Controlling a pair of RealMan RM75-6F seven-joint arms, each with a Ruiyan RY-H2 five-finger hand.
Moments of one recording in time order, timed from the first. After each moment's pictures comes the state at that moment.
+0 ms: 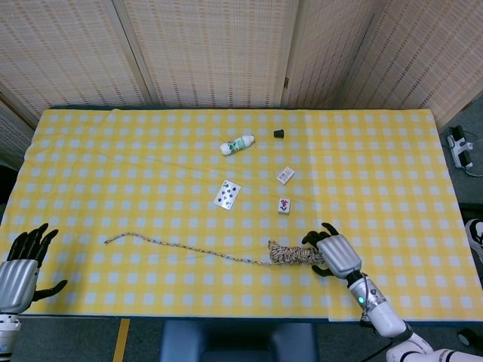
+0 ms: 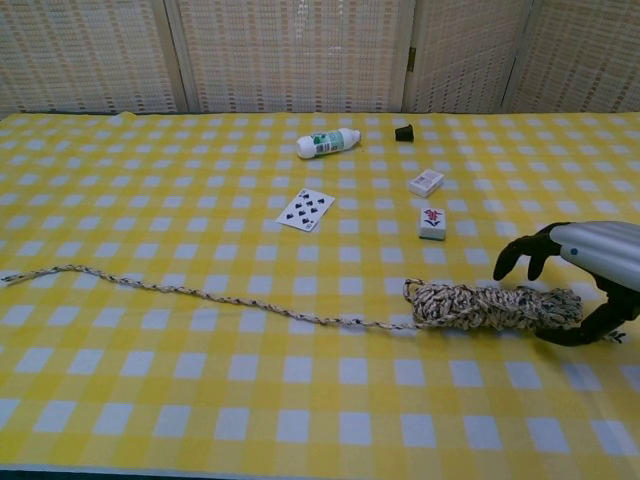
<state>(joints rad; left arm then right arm) -0.09 -1.15 -0.02 -1.56 1.51 1.47 0.02 0.42 -1.46 0.04 -1.50 -1.42 1.02 -0.19</state>
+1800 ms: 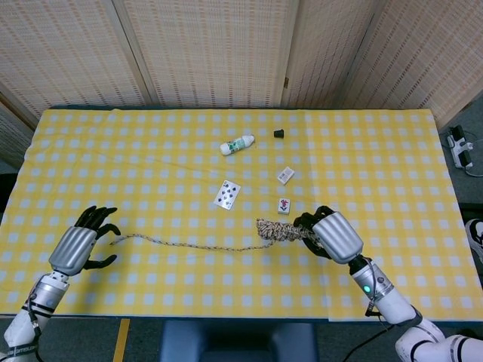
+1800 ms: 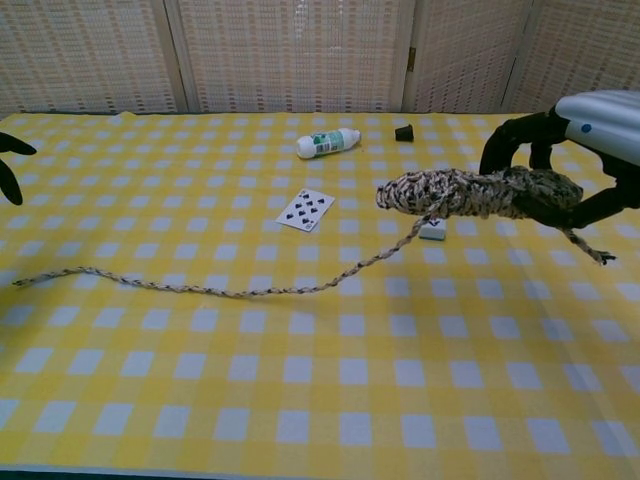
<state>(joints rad) -0.37 -1.23 -0.07 -1.49 1.56 1.17 -0.13 0.49 -1.34 0.07 -1.57 -1.62 1.20 -0.10</state>
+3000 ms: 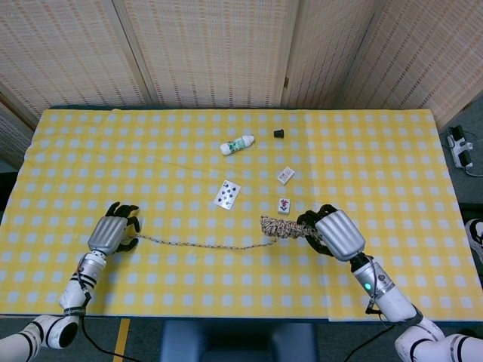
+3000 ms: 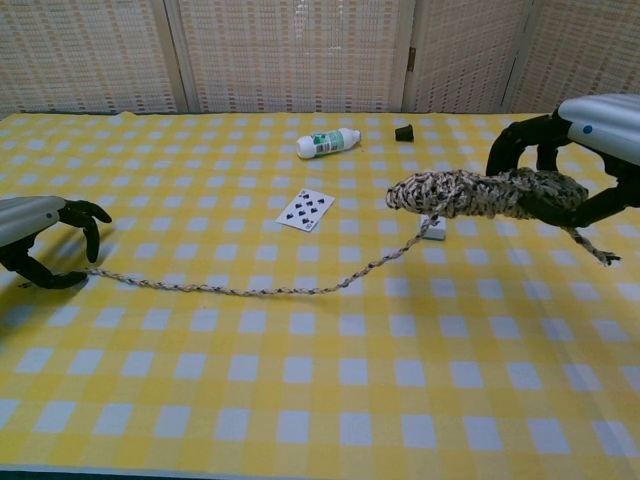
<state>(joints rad) -0.52 -1.56 -0.11 -1.12 1.33 0.96 -0.02 0.50 -1.34 0.07 -1.57 -1.57 1.18 -0.11</state>
